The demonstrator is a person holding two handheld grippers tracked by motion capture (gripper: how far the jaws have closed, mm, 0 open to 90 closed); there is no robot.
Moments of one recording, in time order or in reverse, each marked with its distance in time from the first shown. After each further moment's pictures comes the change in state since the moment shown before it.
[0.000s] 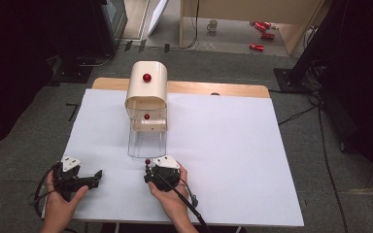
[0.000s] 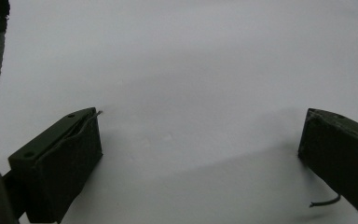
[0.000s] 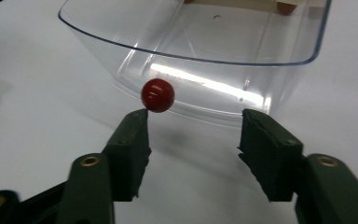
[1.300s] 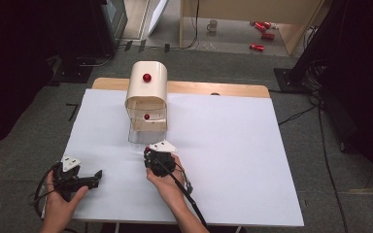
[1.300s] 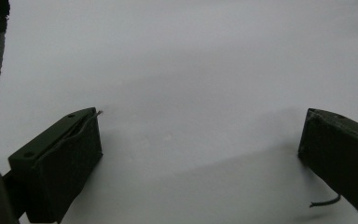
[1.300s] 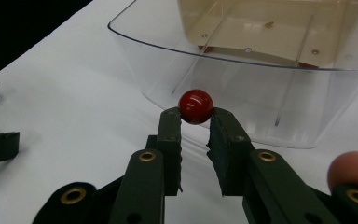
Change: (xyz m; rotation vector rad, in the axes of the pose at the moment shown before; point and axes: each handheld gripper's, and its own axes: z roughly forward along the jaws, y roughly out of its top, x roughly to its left) left arm 0.000 0.000 0.000 -0.001 0.000 -0.001; right arm -0.003 0.039 0.013 -0.031 0.101 0.009
